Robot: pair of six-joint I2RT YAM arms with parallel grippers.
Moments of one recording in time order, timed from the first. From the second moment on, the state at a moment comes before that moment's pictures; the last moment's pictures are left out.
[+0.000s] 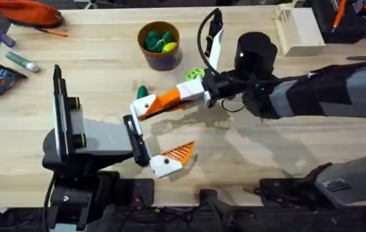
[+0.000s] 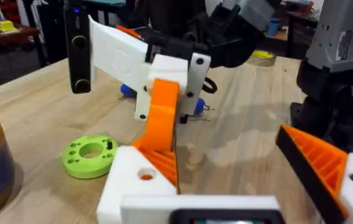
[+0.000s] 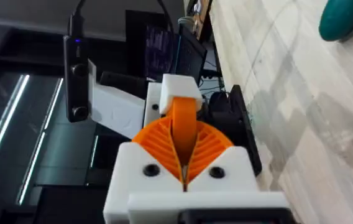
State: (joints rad) left arm -0.04 0.01 0.01 -0.12 1.16 0.04; right arm 0.56 1.70 0.64 0.85 -1.23 1.18
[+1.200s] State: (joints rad) left arm -0.04 0.01 0.01 -0.12 1.14 0.04; right arm 0.58 1.68 0.62 0.85 -1.17 1.19
